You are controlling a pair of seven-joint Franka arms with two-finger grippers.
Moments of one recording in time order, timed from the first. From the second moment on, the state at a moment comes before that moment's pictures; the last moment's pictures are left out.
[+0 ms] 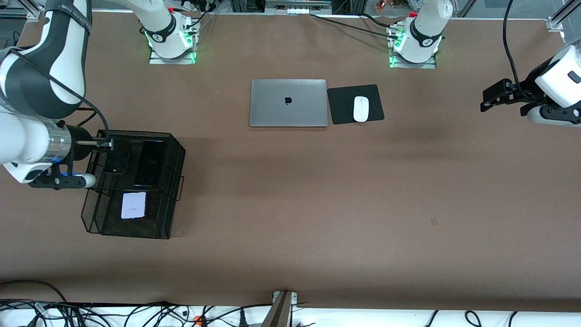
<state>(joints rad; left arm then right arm) 0.07 0.04 -0.11 -1.52 -0.04 1.47 0.02 0.43 0.55 -0.52 -1.09 0.30 1.26 -0.01</state>
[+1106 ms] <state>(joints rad) 0.07 0.04 -0.10 -1.52 -0.04 1.47 0.02 -0.12 0.05 0.24 -1.75 -0.03 1.81 0.03</state>
